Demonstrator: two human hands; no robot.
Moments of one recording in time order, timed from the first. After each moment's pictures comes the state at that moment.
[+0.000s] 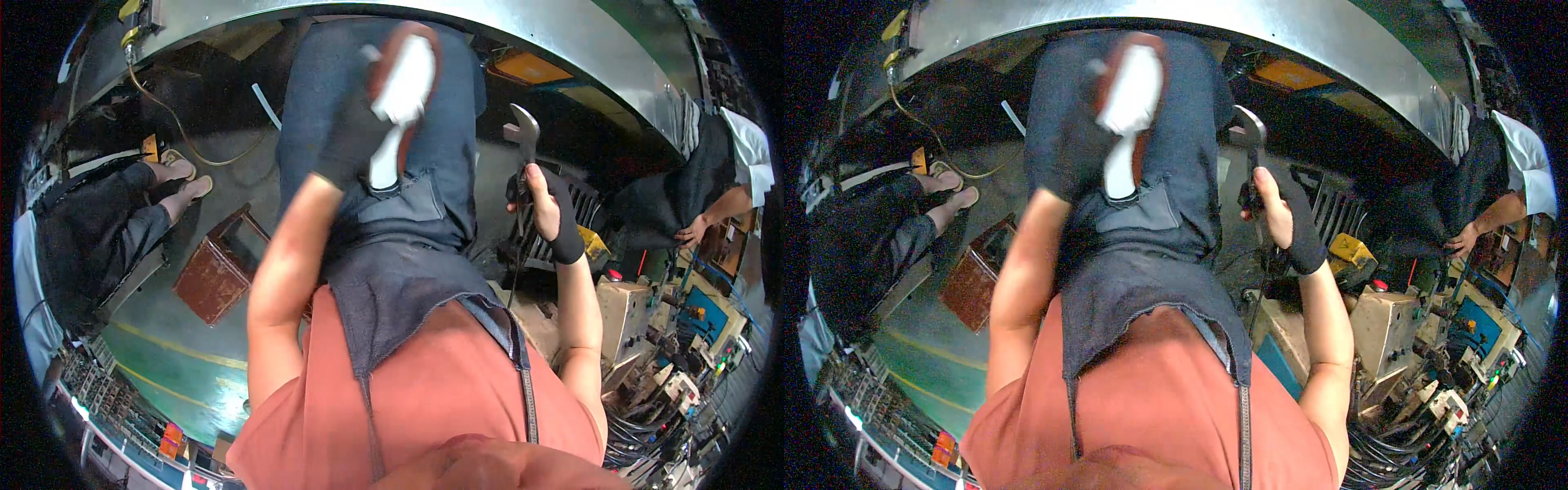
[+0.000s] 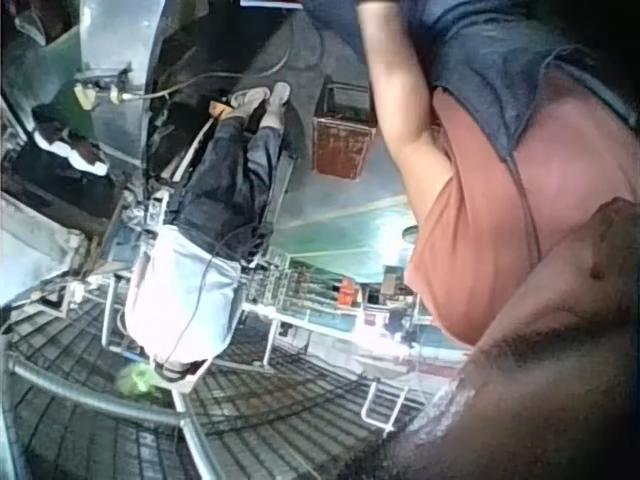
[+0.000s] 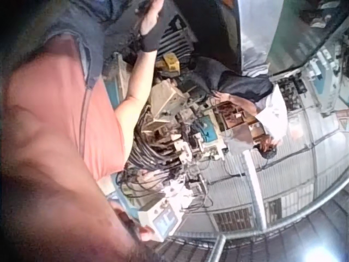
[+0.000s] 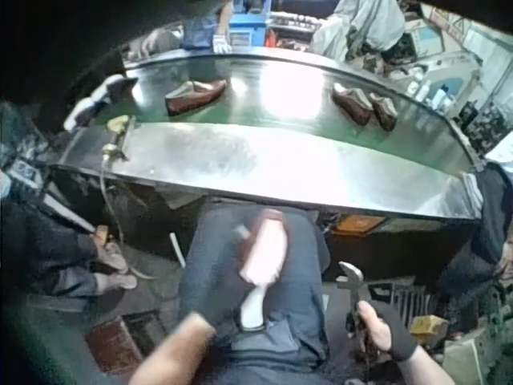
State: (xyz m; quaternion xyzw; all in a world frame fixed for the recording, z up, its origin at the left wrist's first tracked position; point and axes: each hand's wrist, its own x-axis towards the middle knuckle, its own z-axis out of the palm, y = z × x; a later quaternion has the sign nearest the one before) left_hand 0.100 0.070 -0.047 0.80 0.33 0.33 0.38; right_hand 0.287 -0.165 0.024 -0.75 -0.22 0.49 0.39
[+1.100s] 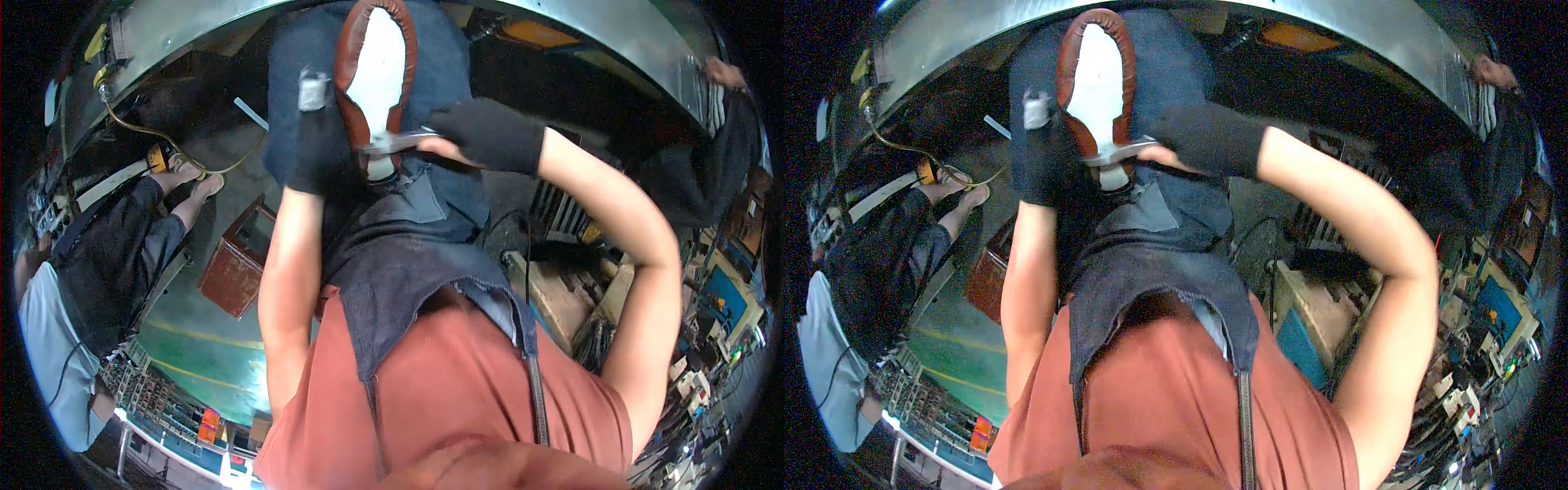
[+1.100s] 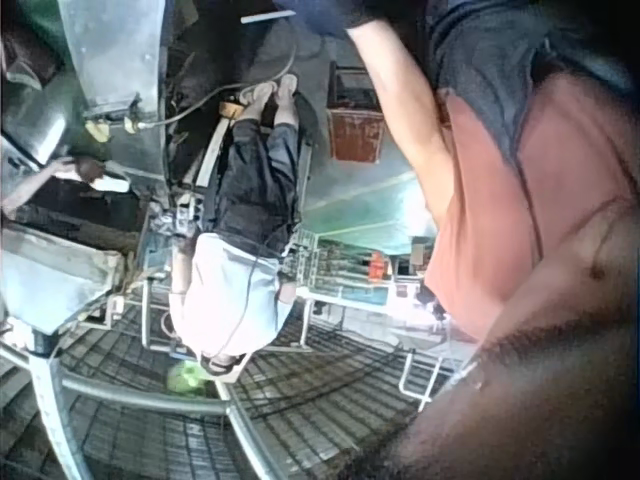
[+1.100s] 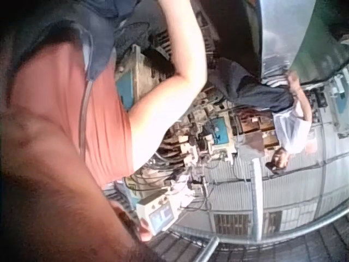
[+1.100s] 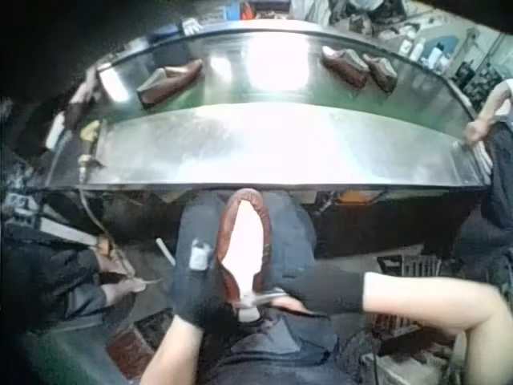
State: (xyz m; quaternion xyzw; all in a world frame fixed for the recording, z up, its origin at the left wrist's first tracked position) left_hand 0.123 0.066 -0.036 0.34 0.40 0.20 0.83; right_hand 0.298 -0.038 -0.023 -0.59 -0.70 0.39 0.10
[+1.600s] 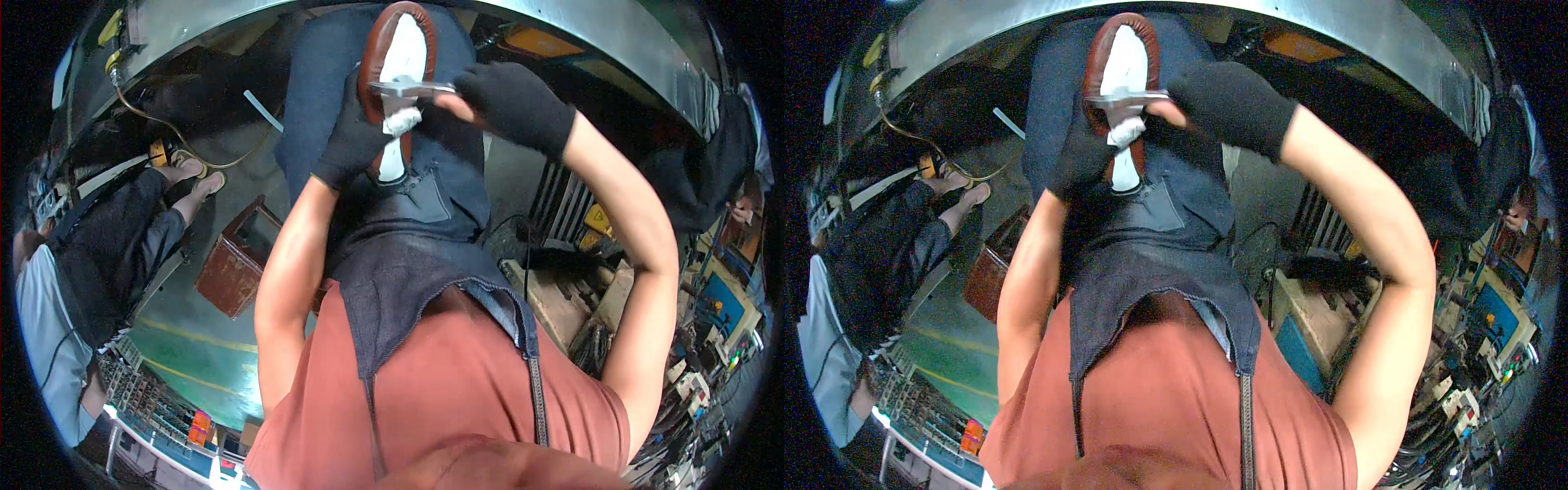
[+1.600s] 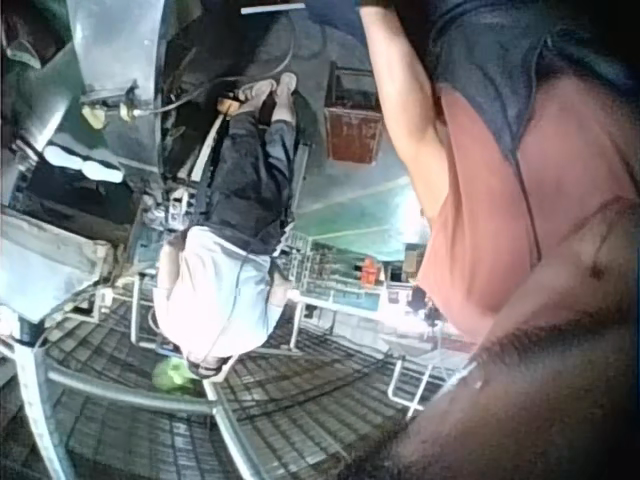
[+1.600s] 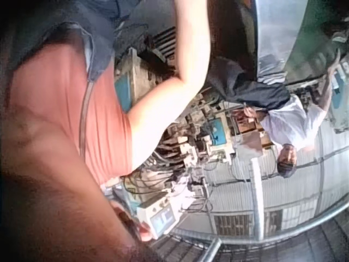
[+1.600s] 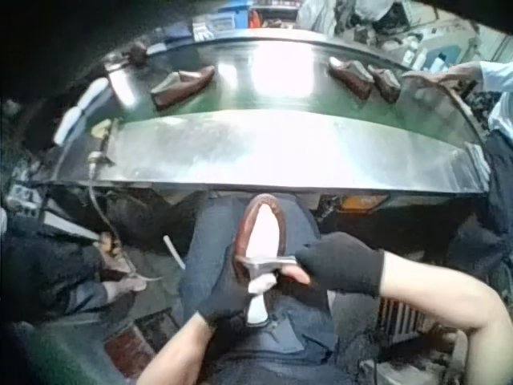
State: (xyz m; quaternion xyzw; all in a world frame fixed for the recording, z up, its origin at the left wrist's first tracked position) left_hand 0.107 0.065 -0.091 0.64 0.28 0.11 0.71; right_hand 0.309 -0.015 0.025 -0.65 -0.71 0.28 -0.03
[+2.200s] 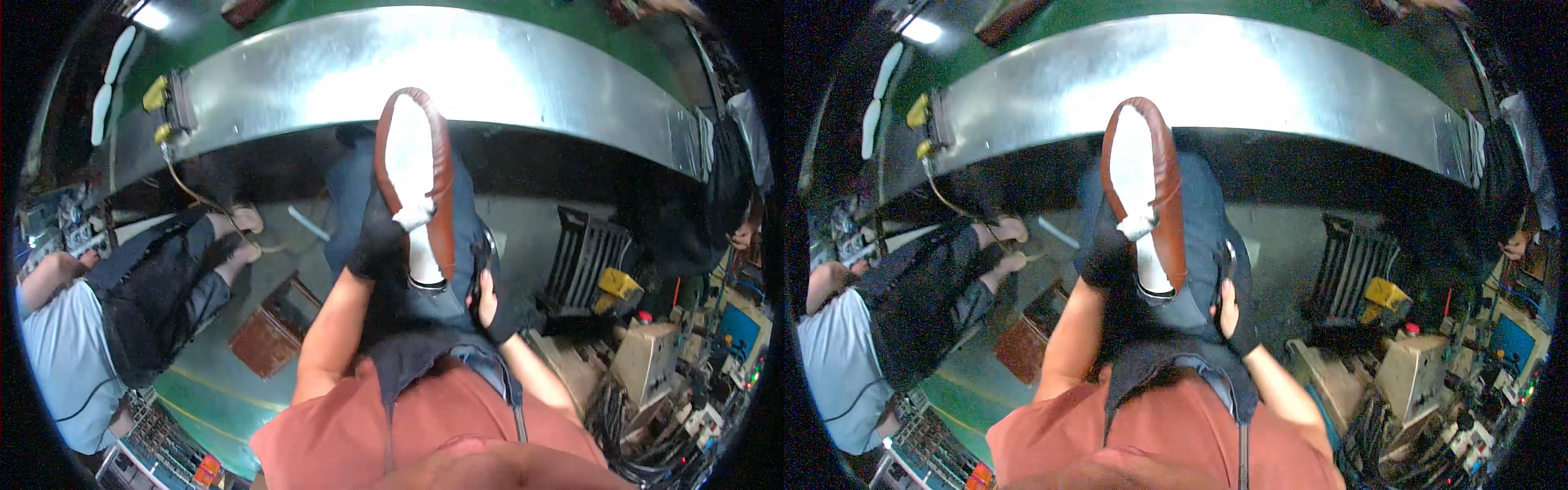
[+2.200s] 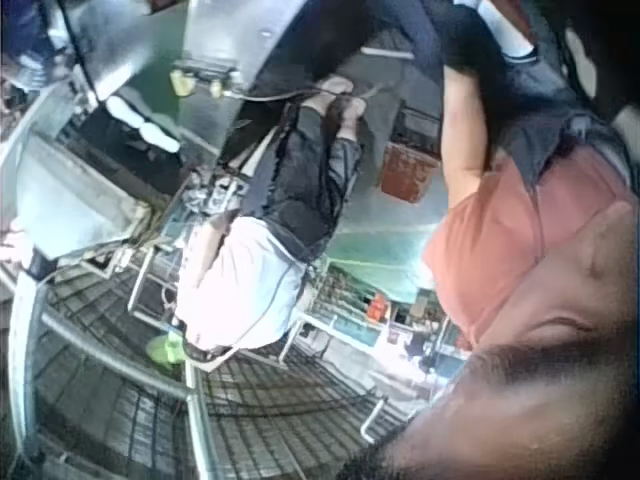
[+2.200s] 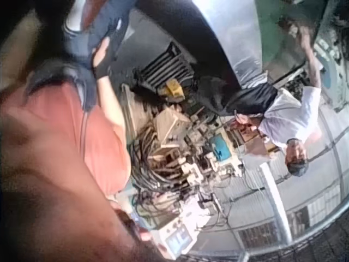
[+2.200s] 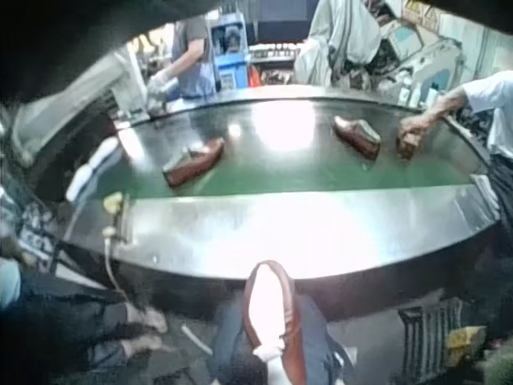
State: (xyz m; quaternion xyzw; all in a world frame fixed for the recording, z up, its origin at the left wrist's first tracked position) left_hand 0.150 0.108 -0.059 0.50 0.32 0.27 0.76; right_hand 0.188 -0.144 -0.077 -0.76 0.02 0.45 0.46
